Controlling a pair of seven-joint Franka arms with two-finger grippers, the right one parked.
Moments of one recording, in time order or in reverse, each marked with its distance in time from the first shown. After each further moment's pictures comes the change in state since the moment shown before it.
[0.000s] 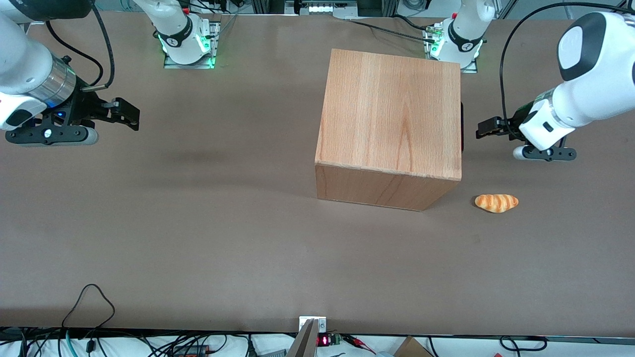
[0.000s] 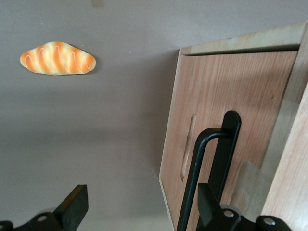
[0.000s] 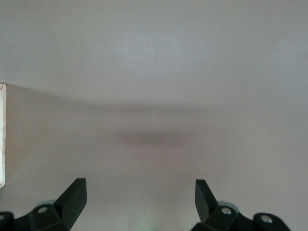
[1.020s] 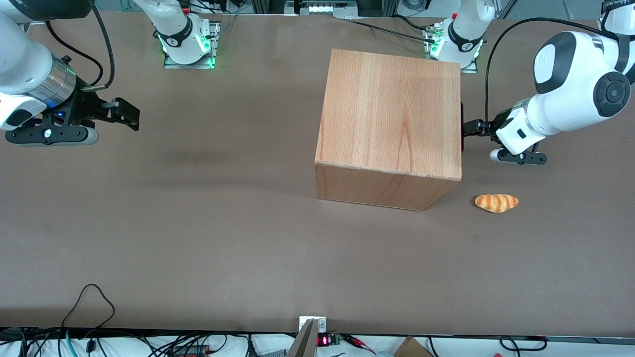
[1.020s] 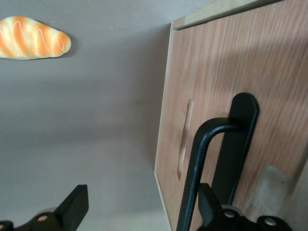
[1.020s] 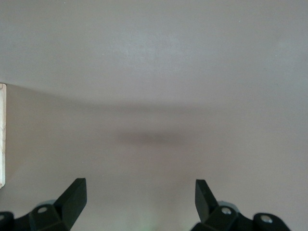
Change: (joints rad) arm 0.000 0.024 -0.020 -0.073 -0.028 0.033 0.042
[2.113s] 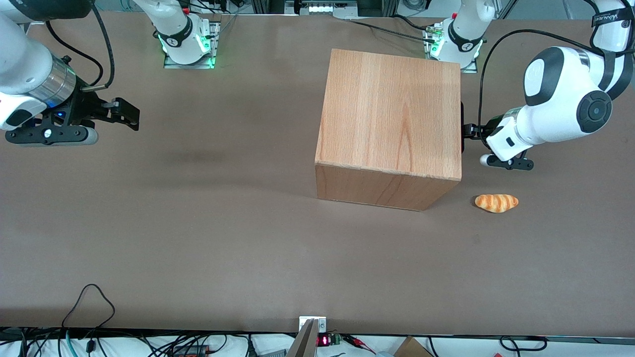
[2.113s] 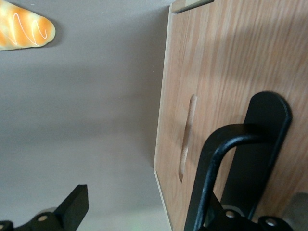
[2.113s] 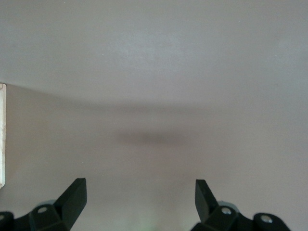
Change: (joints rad) arm -0.001 0.054 -0.006 -0.005 -0.008 0.001 0.025
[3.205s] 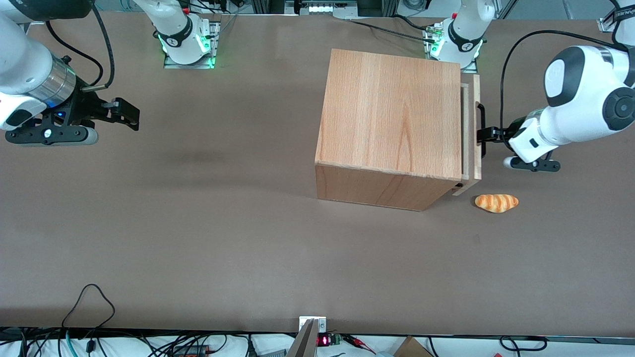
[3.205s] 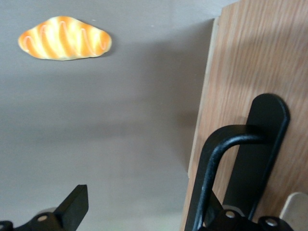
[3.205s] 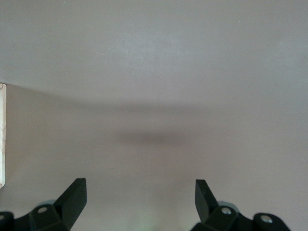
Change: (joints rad) arm 0.066 -0.007 0.025 0.010 0.103 0.007 0.033
